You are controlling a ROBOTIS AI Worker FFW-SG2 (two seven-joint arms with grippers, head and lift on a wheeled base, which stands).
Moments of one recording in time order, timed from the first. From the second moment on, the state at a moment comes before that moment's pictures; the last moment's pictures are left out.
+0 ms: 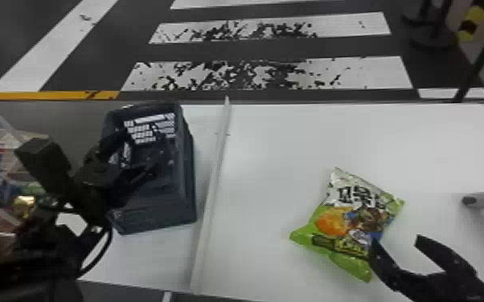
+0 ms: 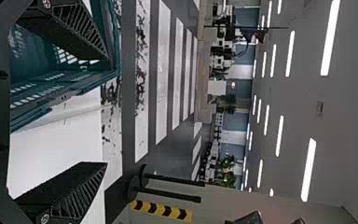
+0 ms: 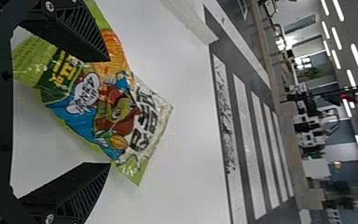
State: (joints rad) left arm 0.40 0.00 0.38 -2.21 0.14 0.42 -0.50; right arm 0.70 -0.04 -0.03 -2.18 -0.18 0.48 0.28
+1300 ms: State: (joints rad) left arm 0.44 0.00 0.41 -2.22 0.18 0.43 -0.52; right arm 0.48 -0.03 -0.10 -2.05 -0.34 0.92 0.46
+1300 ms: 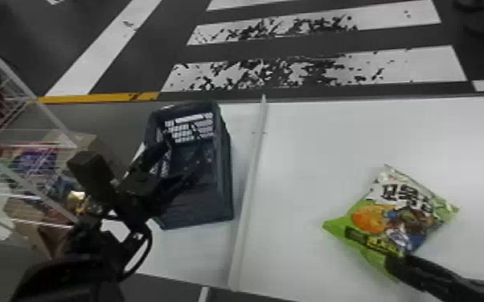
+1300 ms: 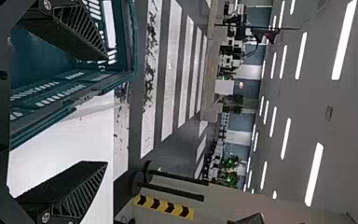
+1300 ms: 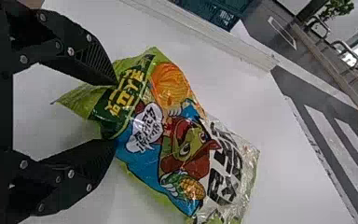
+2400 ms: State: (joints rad) left arm 0.45 0.00 0.45 -2.21 0.24 0.42 -0.55; right arm 0.40 -0.18 -0.18 -2.23 -0.11 0.97 0.46
